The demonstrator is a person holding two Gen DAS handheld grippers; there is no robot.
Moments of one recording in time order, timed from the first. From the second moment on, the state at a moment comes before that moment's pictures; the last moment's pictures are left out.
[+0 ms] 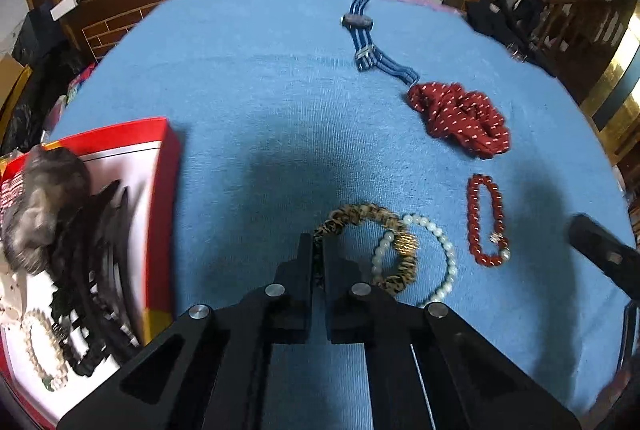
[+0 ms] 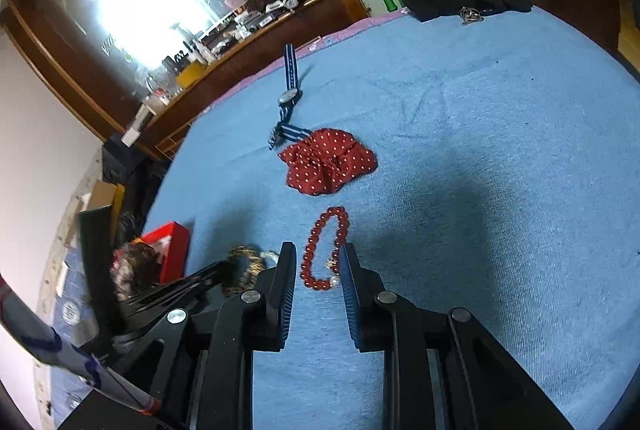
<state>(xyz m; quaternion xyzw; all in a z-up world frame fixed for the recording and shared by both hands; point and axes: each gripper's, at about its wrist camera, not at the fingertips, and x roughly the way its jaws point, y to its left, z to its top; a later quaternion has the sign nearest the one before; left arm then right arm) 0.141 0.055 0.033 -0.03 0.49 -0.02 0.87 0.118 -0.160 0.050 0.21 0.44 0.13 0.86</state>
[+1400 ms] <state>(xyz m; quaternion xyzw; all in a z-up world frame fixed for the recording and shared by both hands) 0.113 0.066 0.072 -0.04 0.40 -0.06 0.91 0.107 -0.134 0.084 0.14 0.39 0.13 0.90</state>
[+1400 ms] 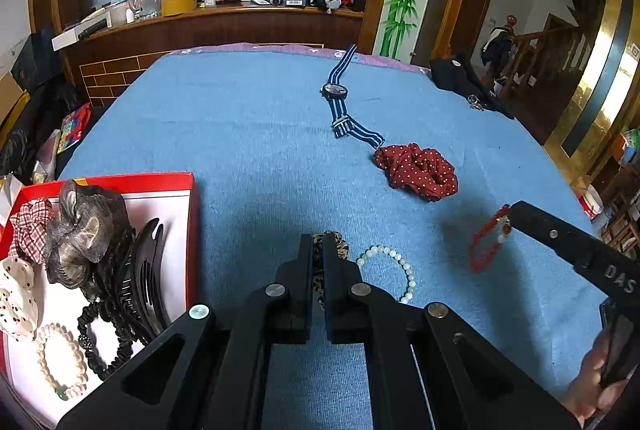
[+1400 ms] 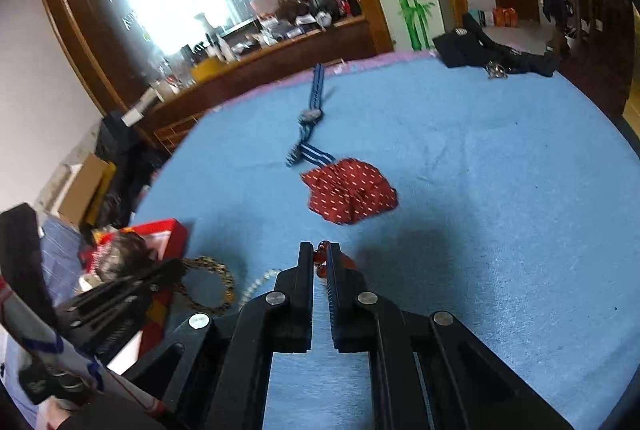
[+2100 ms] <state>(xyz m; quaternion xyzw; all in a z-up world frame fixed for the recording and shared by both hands) 0.106 0.054 0.077 0.00 0.38 -0.05 0.92 0.098 -0.122 0.089 0.13 0.38 0.16 0.90</state>
